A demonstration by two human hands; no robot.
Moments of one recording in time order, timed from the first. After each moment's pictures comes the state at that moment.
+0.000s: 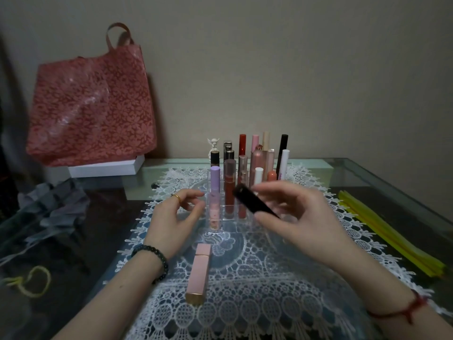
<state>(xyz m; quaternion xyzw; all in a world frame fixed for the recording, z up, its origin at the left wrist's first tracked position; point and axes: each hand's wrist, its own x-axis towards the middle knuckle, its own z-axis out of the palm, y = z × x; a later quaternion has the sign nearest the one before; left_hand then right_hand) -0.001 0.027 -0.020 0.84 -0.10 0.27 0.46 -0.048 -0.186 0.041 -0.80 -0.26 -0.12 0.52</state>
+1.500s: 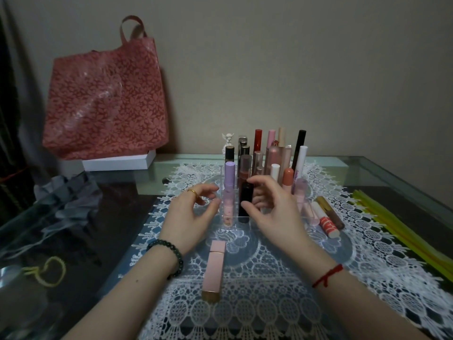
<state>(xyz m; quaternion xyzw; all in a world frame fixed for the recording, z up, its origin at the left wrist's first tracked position) 0.001 0.027 -0.017 0.86 -0.11 0.26 0.43 0.016 -0.143 -0.016 -0.81 -0.20 -0.19 0.52</state>
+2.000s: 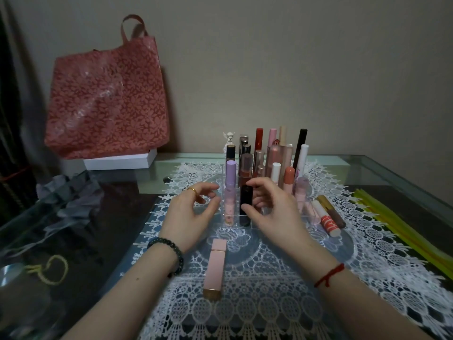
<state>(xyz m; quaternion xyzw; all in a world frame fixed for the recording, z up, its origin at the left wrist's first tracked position) 0.001 0.030 -0.018 0.86 -0.10 0.26 0.44 0.014 -0.142 -0.017 -0.83 -0.19 -0.19 0.49</state>
